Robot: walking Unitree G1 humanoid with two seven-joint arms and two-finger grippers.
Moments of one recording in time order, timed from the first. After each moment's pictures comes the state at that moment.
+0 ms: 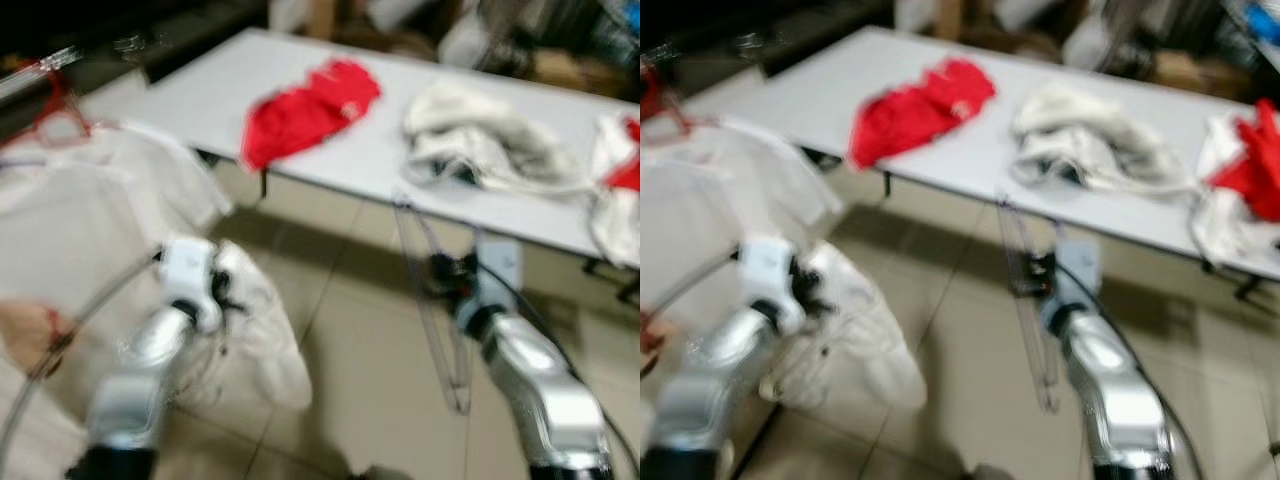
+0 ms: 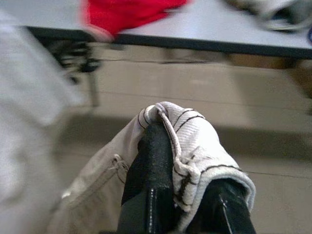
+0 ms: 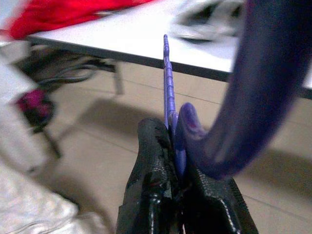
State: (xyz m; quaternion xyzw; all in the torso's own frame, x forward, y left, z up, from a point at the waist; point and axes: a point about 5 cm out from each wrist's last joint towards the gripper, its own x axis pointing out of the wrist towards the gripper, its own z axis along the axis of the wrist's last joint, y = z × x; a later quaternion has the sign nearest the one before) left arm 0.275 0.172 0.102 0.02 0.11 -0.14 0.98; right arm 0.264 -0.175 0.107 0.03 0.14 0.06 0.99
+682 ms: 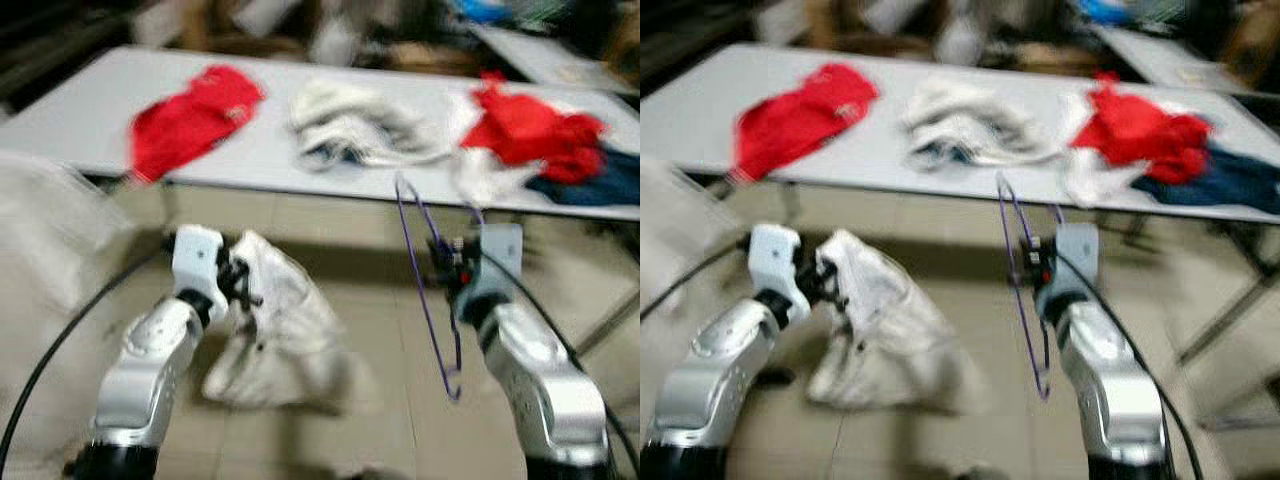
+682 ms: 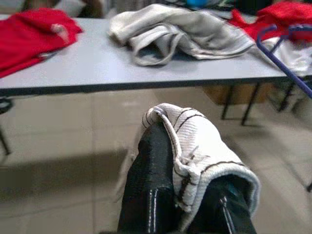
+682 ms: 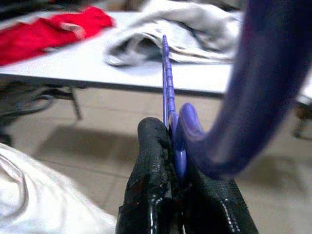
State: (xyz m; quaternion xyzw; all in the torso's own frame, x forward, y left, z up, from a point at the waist) left arm 0.276 0.166 0.124 0.00 0.06 -0.18 0.98; right arm 0.270 -0.155 0.138 0.03 0.09 0.09 0.99
